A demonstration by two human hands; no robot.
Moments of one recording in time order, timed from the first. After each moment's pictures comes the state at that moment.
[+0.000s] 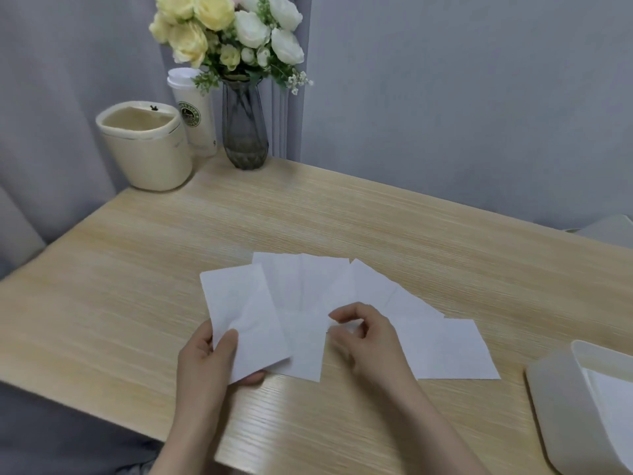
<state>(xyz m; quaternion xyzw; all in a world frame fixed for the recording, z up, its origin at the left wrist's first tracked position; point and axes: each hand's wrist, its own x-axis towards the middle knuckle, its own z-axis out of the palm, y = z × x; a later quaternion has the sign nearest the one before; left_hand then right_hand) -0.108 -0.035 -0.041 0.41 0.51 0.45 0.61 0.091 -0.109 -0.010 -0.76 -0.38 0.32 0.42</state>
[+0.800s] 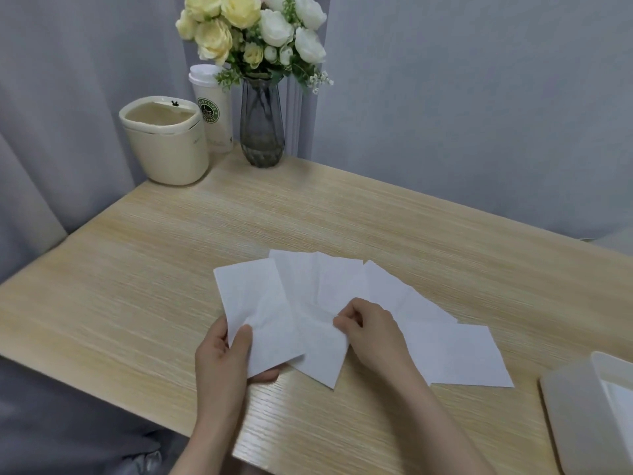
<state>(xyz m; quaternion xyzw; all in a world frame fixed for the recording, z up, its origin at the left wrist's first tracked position) -0.104 -0.041 -0.039 0.40 0.50 0.48 0.60 0.088 -0.081 -0.010 -0.81 -0.45 0.26 0.26</state>
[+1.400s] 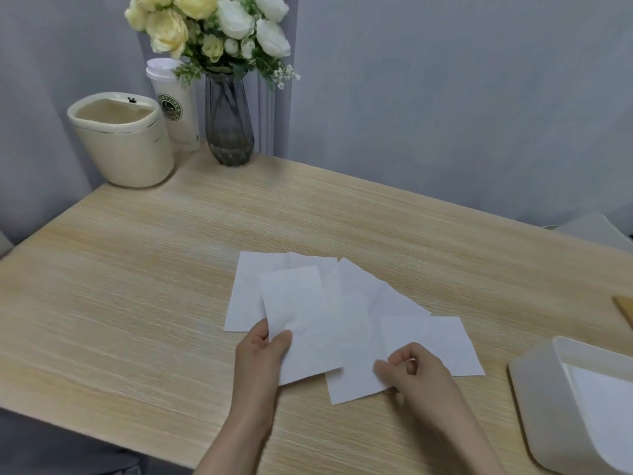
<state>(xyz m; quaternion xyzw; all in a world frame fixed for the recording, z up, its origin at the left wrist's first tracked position) -0.041 -0.059 -0.027 0.38 0.47 0.36 0.71 0.129 -0.174 -0.005 -0.86 -0.27 0.32 0.30</state>
